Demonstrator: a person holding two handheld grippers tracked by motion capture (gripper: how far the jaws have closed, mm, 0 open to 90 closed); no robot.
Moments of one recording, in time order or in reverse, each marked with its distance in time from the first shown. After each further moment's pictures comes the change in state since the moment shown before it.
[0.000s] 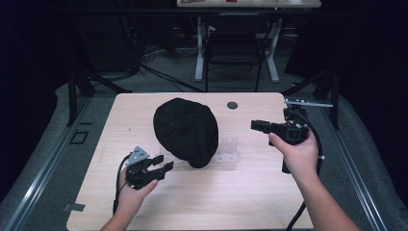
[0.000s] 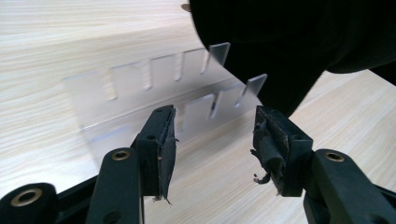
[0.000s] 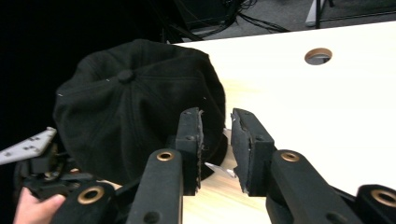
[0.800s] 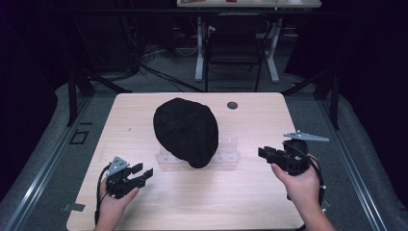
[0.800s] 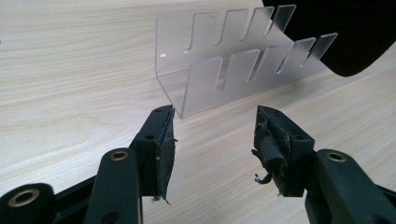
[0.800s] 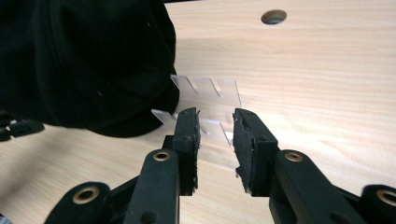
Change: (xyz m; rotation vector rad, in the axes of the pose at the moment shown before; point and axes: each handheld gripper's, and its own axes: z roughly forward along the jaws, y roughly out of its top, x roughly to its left) left arm 0.036 -0.038 -0.025 0.029 0.121 -0.019; right arm -0.022 -0.076 0.004 0.026 -0.158 -0.076
